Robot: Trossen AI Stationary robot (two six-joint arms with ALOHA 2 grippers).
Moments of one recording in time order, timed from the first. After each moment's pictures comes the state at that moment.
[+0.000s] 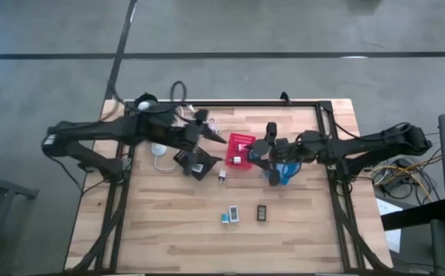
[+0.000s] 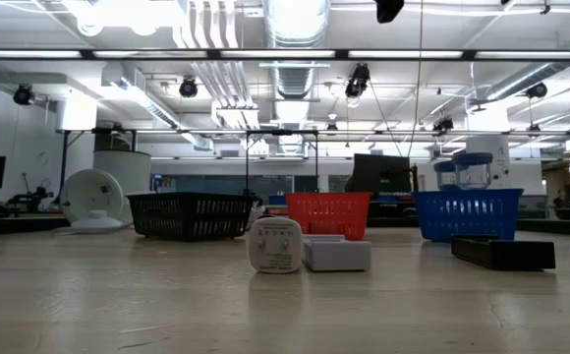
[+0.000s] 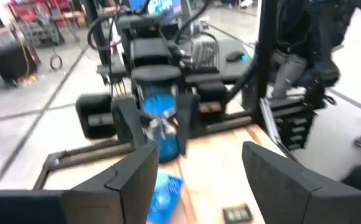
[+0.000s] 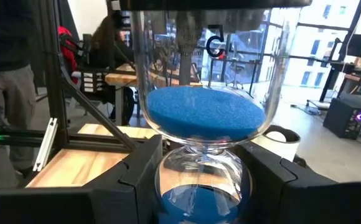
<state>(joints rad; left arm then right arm) 0.00 1.26 1.39 -0.29 0.18 0.15 0.08 1.15 0.78 0.39 0.08 -0.06</state>
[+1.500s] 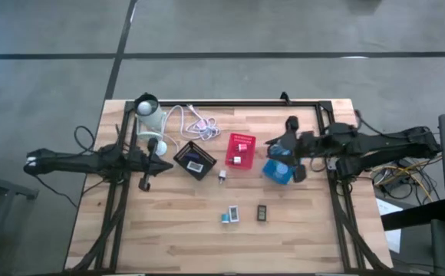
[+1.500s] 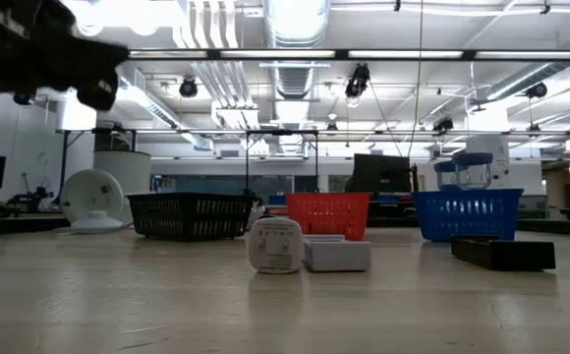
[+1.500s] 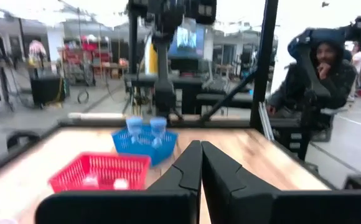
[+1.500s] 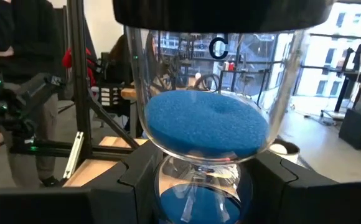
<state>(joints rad) -0.01 0.31 0.03 0.34 0.07 -0.06 0.08 0.87 0.78 0.15 0.02 -0.04</state>
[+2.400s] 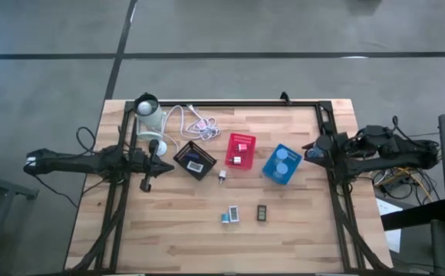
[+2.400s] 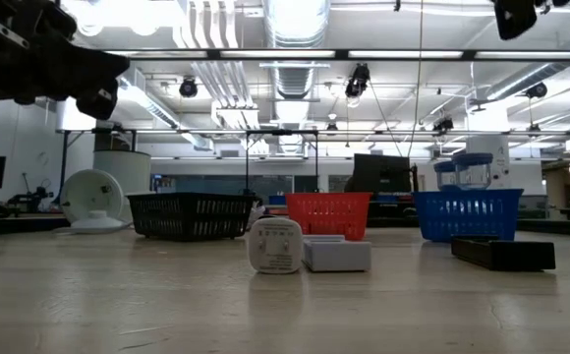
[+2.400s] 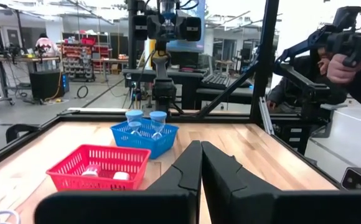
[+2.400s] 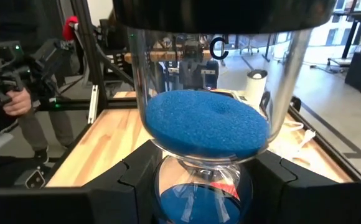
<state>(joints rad) -0.01 0.31 0.01 0.33 0.08 -0.06 0.08 0.30 0.62 -0.43 0.02 0.08</state>
